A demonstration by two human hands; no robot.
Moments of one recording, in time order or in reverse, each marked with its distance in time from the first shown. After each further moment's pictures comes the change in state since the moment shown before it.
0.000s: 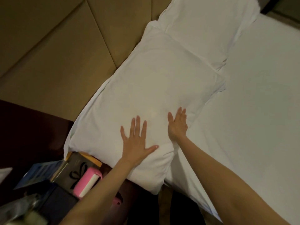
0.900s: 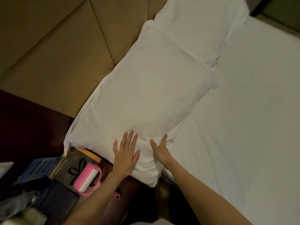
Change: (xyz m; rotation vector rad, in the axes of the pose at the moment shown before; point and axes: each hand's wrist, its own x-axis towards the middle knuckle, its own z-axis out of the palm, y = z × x) left_hand -0.073 -0.023 0.016 -0.170 -0.005 -0.022; right_hand -0.098 0.035 0.052 0.390 -0.394 0.165
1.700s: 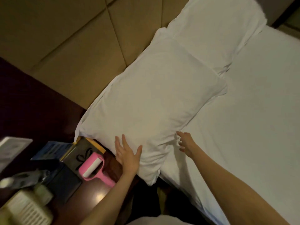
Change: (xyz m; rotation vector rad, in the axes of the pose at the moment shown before) left_hand -0.018 0.061 0.004 -0.449 0.206 -0.740; right_hand 0.013 -0.008 -0.103 0.232 0.084 0.191
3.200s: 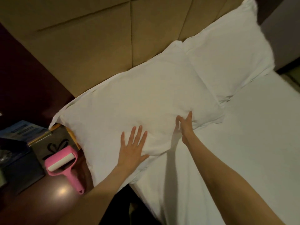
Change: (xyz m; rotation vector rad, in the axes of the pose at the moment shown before) left_hand 0.026 0.050 0.050 0.569 -0.004 0.623; right_hand 0.051 -0.124 -0.010 -0.126 0.099 -0.421
